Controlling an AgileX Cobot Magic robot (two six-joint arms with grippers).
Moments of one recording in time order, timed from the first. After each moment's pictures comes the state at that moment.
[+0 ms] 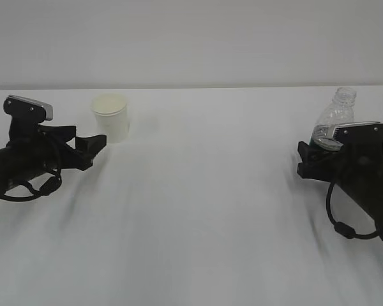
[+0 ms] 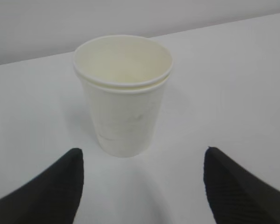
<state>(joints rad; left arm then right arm) -0.11 2.10 -0.78 0.40 -0.97 -0.20 0.06 2.20 -0.69 -0.06 -1.15 -0.05</state>
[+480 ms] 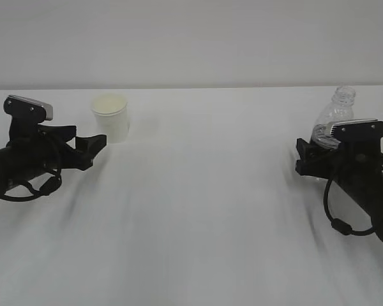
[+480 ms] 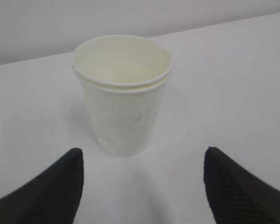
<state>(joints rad) -0.11 2.10 -0.78 0.40 -0.97 -0.20 0.06 2.22 -0.72 -0.06 -1.15 -0.05</state>
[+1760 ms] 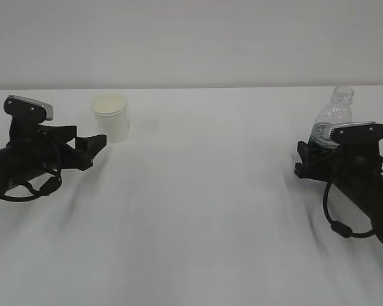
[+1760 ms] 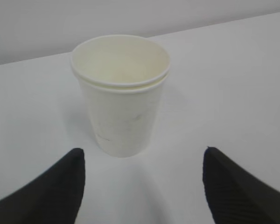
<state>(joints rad) -0.11 2.10 -0.78 0.40 -0.97 -0.20 0.06 2.23 -0.72 -0.08 -1.15 -0.05</state>
